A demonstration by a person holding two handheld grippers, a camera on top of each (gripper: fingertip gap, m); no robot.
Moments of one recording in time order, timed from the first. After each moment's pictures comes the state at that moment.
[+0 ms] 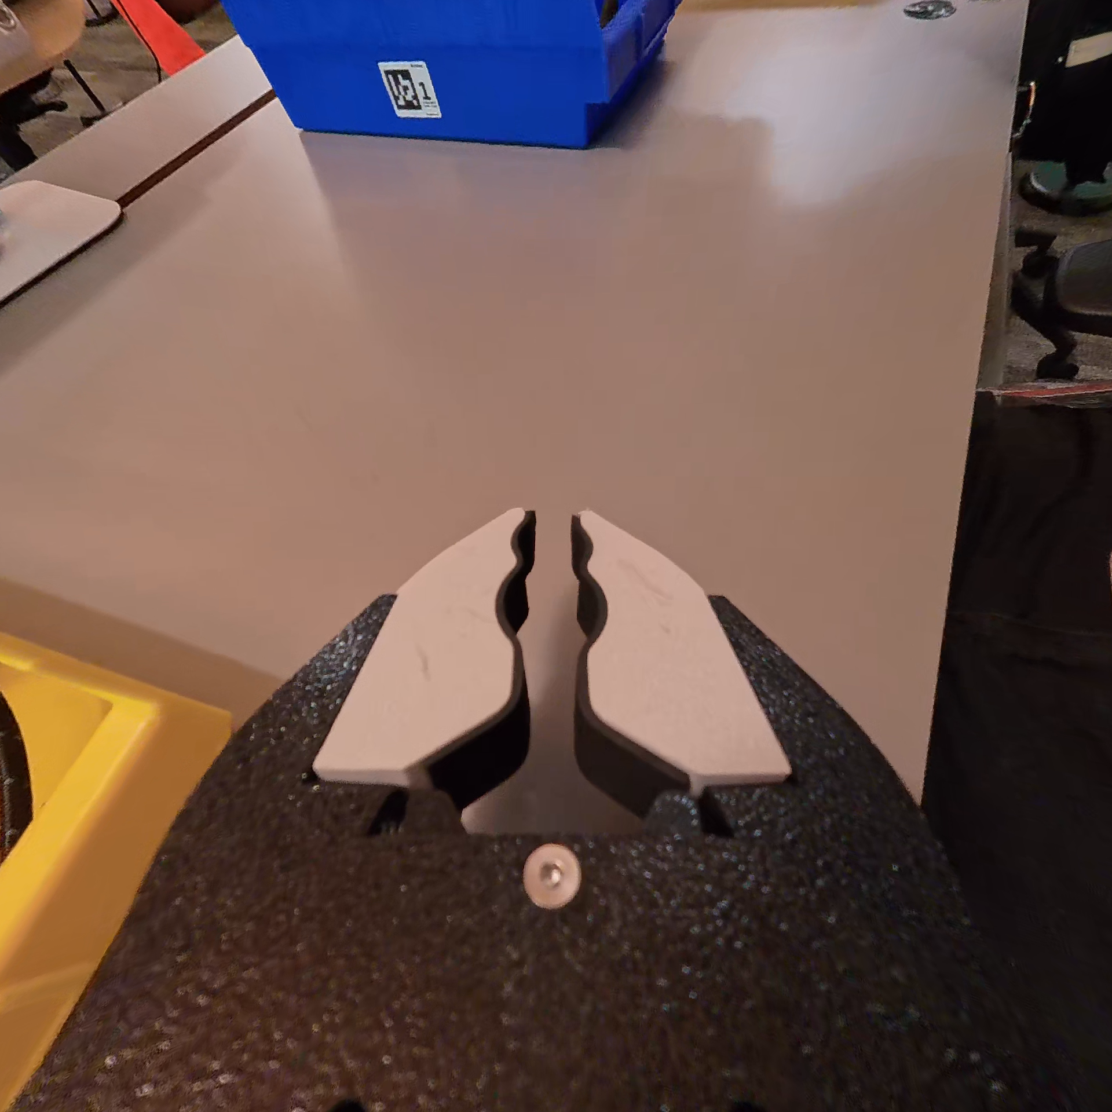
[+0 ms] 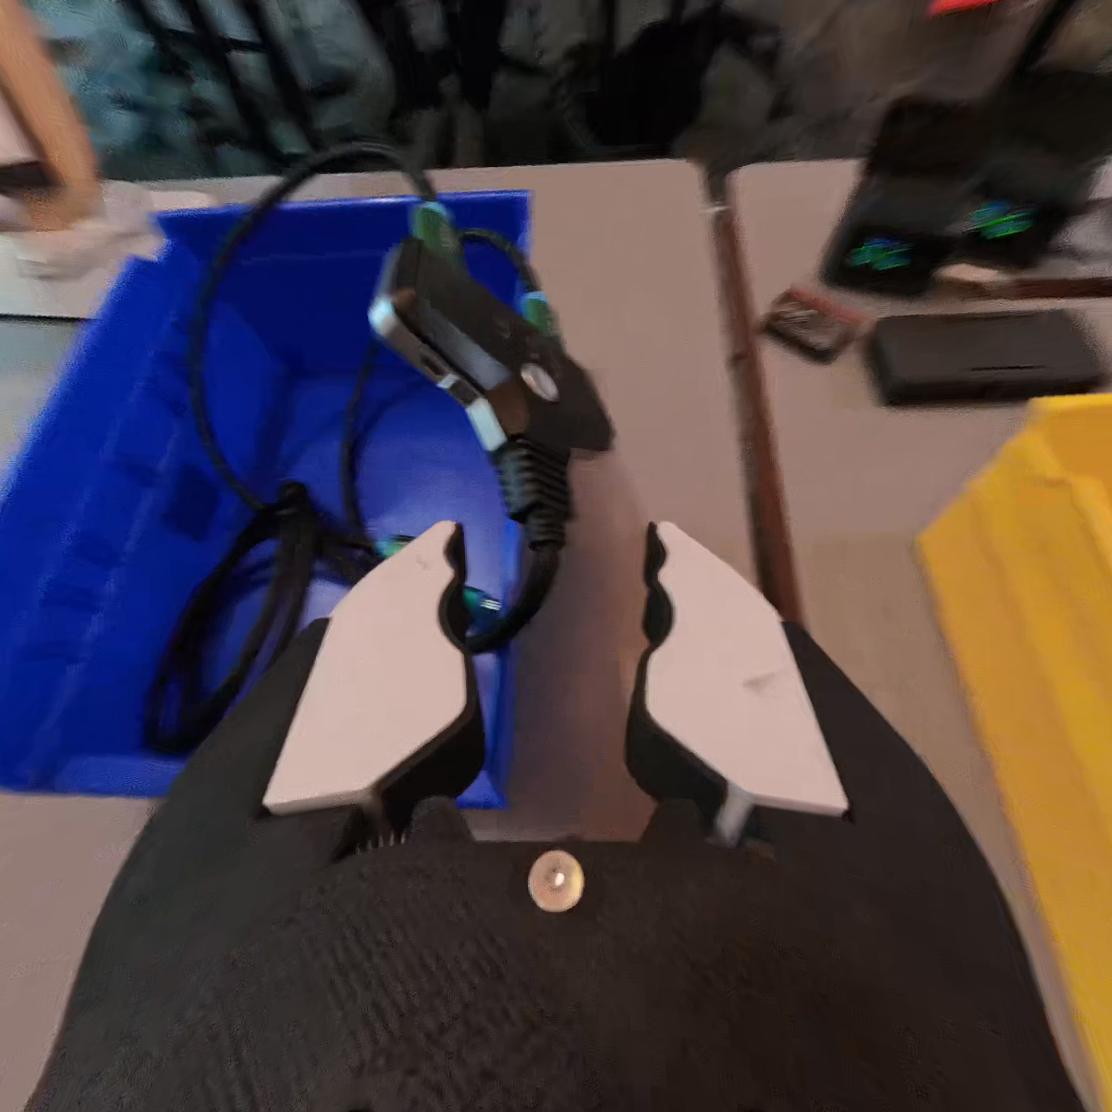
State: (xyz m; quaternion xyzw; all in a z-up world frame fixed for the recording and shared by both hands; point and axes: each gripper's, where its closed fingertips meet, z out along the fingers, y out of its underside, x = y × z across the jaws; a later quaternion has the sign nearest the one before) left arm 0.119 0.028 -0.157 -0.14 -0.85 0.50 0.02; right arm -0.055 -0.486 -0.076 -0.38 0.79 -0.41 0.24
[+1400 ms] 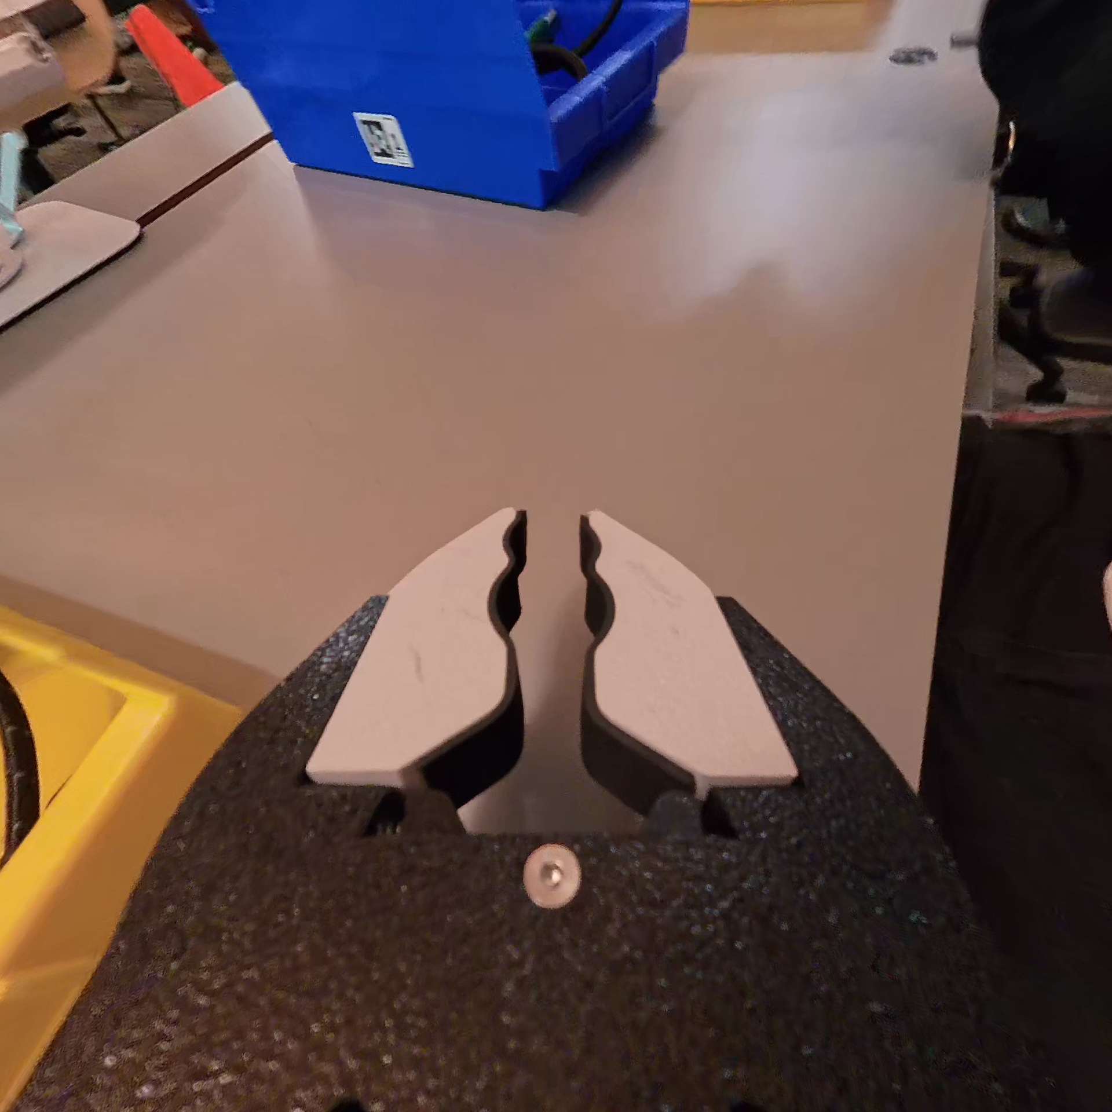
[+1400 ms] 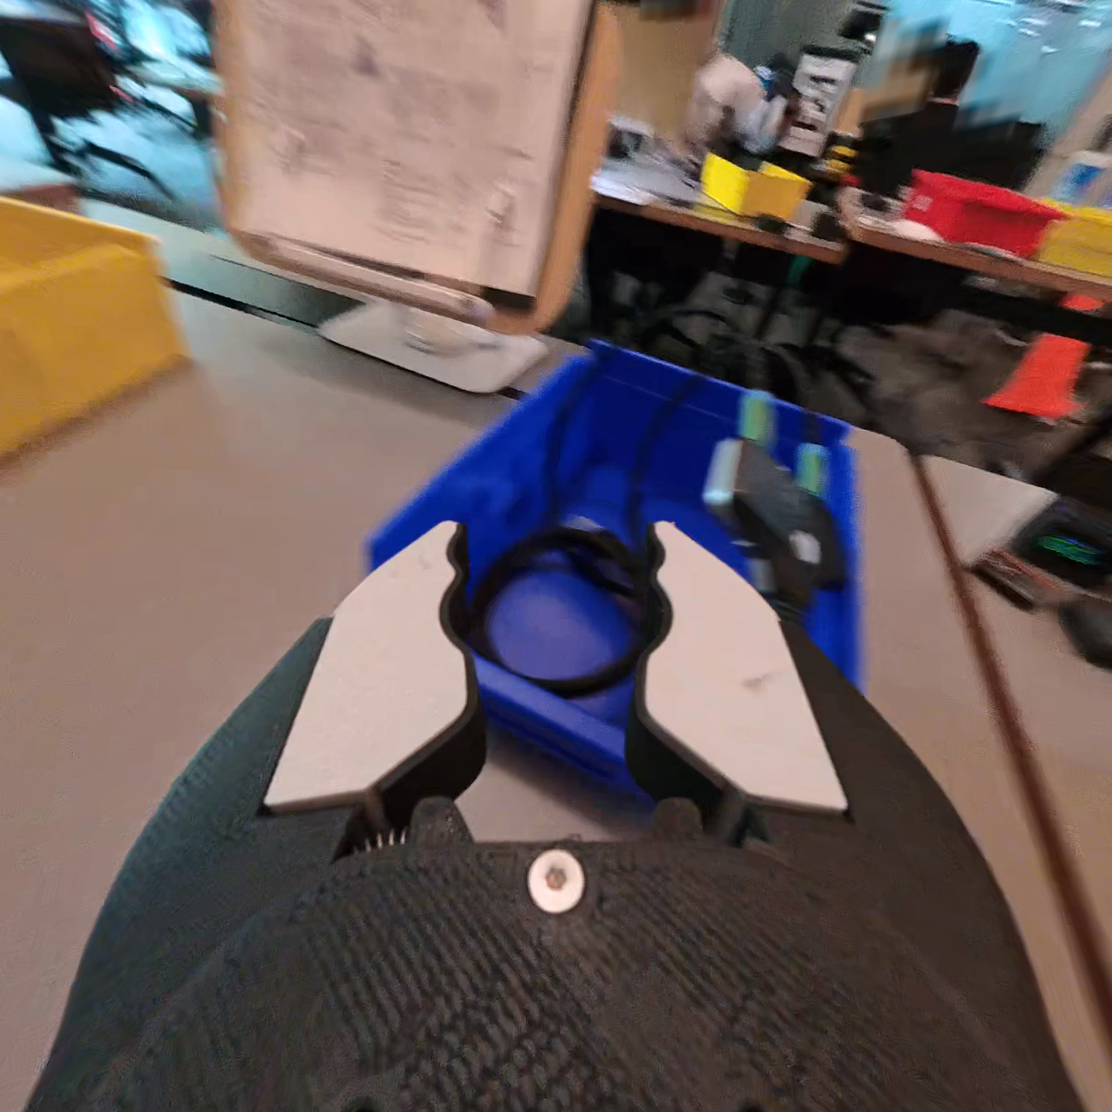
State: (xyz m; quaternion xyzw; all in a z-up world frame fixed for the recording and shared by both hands) left arm 0.121 0.027 -0.148 -0.12 -0.84 0.52 0.02; right arm 0.010 -0.297 -0.034 -0.49 0.62 -0.53 0.31
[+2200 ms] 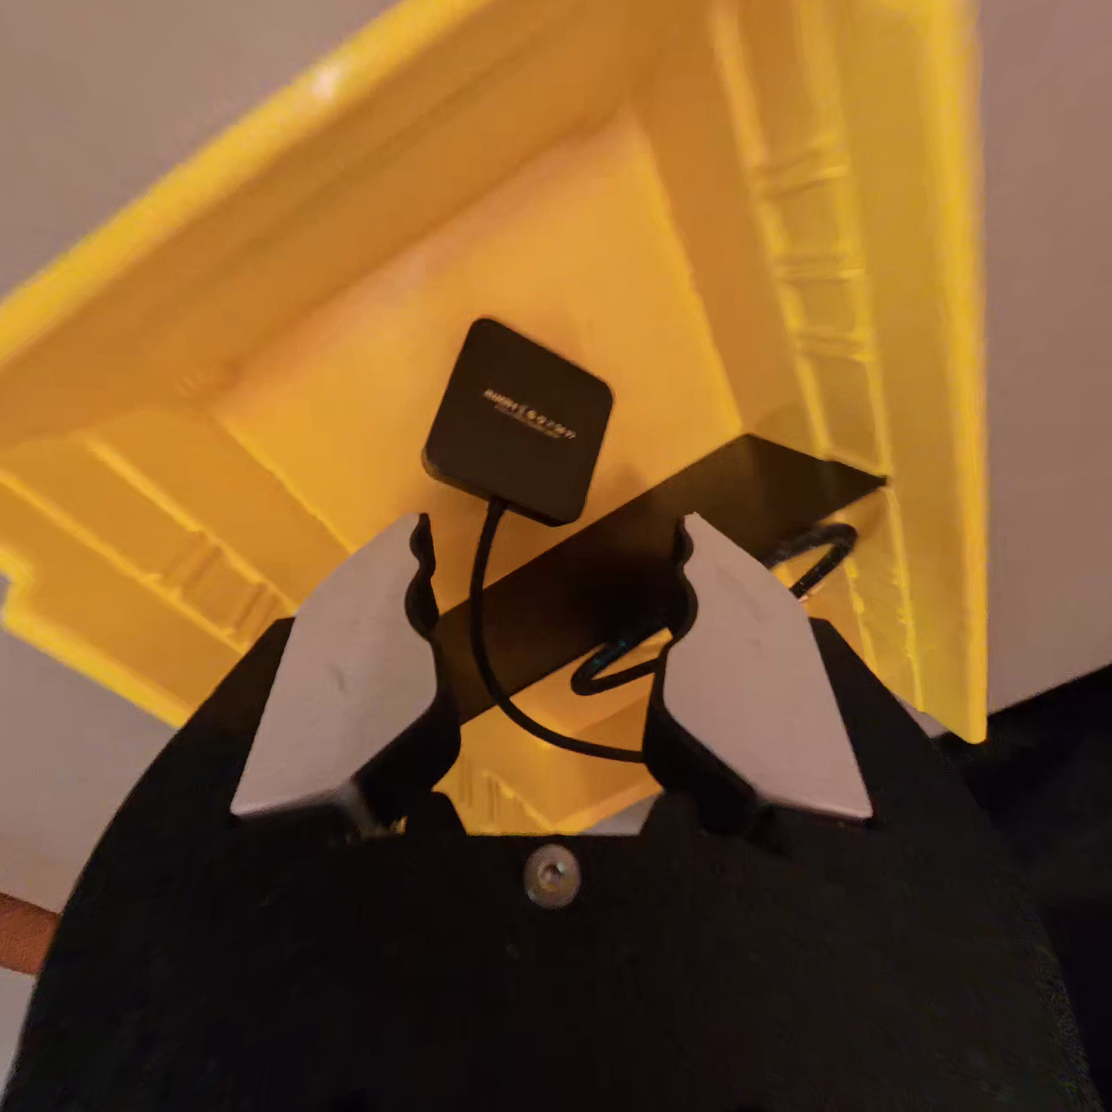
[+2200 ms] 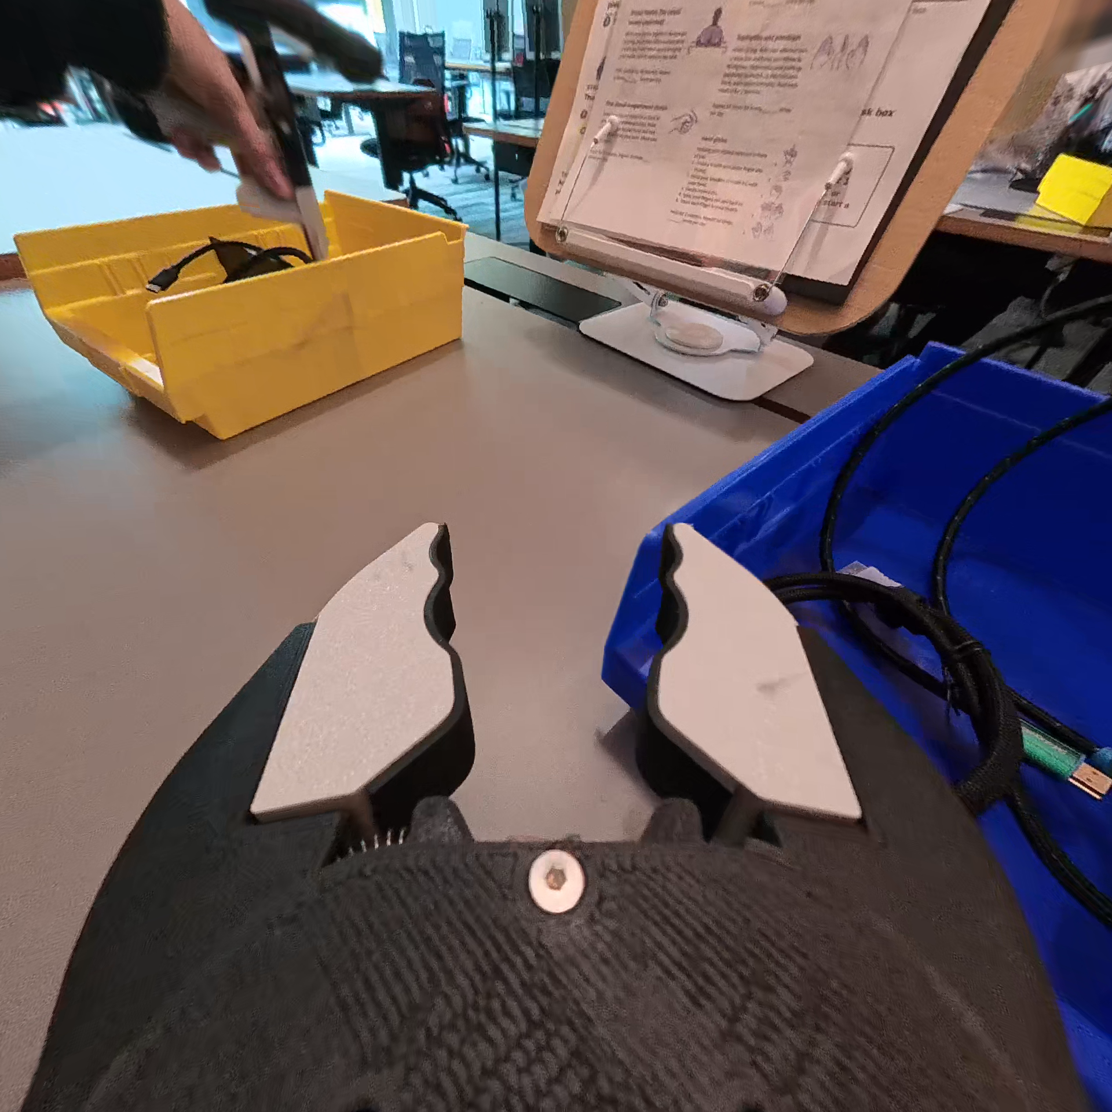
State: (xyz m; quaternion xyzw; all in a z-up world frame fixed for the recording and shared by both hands) left arm 0.446 0.038 -0.130 0.25 -0.96 0.03 0.09; right arm 0.062 -0.206 -0.079 -0.58 0.53 -0.44 0.44
